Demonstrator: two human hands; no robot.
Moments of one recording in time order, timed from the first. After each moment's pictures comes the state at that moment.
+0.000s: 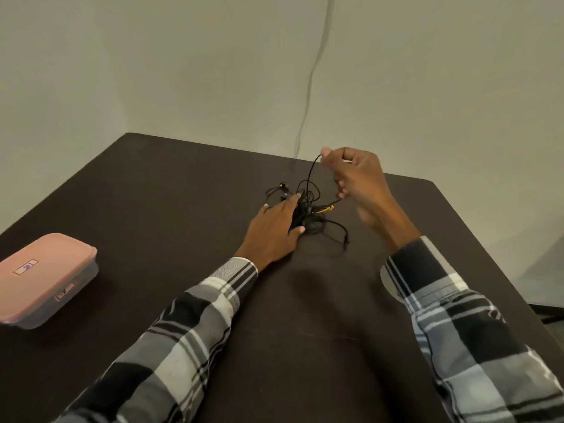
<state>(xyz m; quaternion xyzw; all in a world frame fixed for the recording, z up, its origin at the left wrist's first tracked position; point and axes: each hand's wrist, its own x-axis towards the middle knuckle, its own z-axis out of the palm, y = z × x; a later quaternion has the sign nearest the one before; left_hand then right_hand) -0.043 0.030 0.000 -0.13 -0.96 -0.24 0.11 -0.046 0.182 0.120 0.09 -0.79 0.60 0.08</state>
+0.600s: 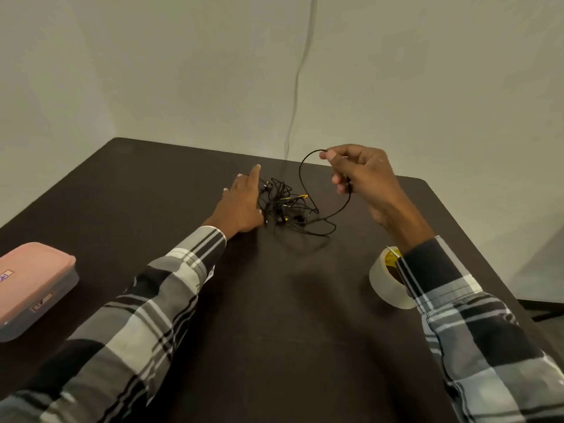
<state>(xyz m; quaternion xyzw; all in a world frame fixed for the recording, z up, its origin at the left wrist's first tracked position) -0.076 -0.002 0.039 -0.06 -0.97 -0.25 0.03 -0.048 0.220 0.133 0.13 -0.80 0.59 0.07</state>
